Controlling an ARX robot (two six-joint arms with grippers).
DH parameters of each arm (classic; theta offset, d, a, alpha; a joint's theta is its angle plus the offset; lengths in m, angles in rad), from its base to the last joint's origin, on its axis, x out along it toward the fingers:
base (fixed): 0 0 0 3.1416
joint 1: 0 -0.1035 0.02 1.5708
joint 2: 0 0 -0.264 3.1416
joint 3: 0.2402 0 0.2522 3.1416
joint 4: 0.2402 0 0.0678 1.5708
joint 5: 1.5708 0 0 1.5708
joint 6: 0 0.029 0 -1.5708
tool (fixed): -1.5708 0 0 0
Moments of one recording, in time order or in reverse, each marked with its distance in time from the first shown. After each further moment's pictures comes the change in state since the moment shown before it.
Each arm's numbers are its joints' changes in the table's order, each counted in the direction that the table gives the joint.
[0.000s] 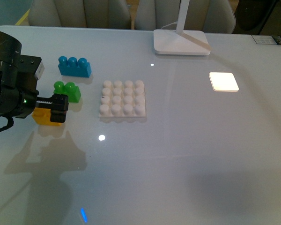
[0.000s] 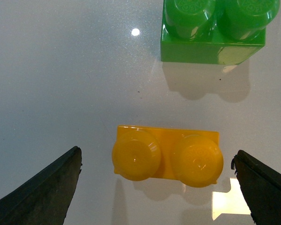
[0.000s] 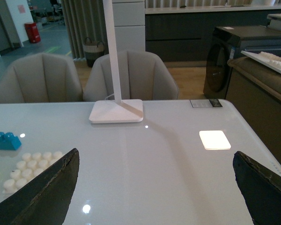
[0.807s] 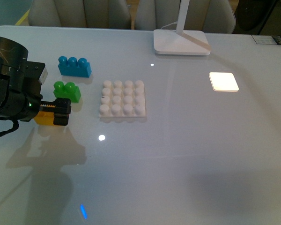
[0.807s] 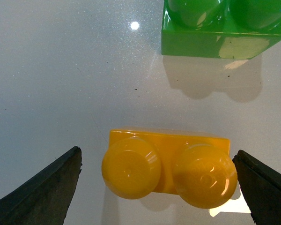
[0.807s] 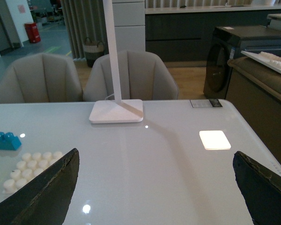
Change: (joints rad) left arm -0.002 0.059 0.051 0.018 -0.002 -0.014; right arm 0.000 0.000 0.000 0.000 0.000 0.000
